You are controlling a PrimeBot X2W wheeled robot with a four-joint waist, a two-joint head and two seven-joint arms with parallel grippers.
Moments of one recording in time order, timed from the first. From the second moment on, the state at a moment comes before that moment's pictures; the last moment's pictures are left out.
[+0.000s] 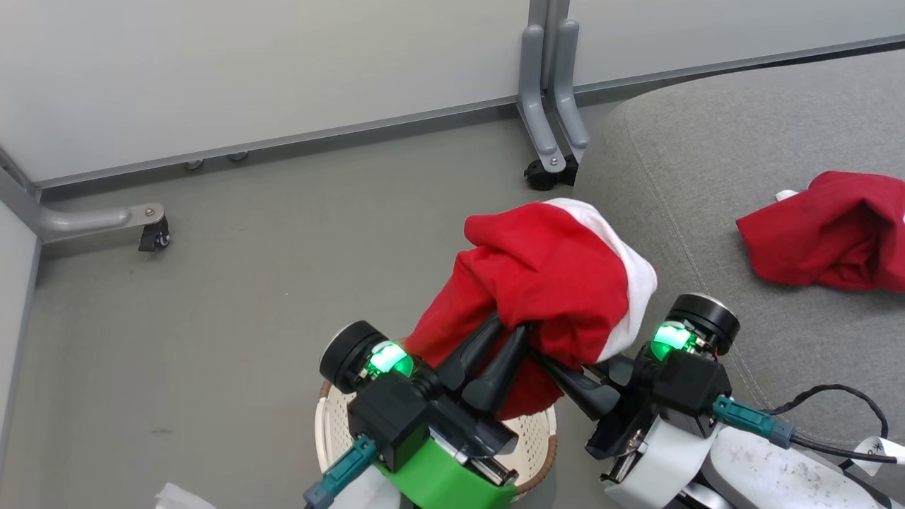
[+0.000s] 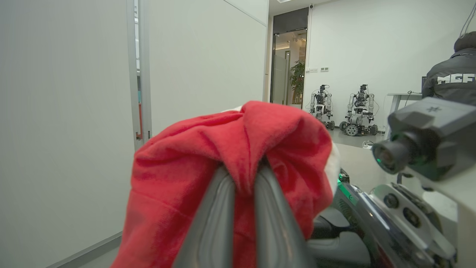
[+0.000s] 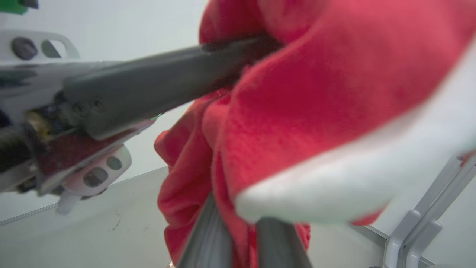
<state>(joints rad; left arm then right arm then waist) -0.23 0.06 -0.66 -0.08 -0.29 -0.13 -0.26 -0.37 -0.52 0.82 -0.09 0.39 0.13 -0.26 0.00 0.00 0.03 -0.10</state>
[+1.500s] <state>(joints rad) -0.21 0.06 -0.61 -0.06 -0.26 -0.13 -0.26 -0.29 -0.49 0.65 -0.14 0.34 0.13 -0.26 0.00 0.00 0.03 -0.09</state>
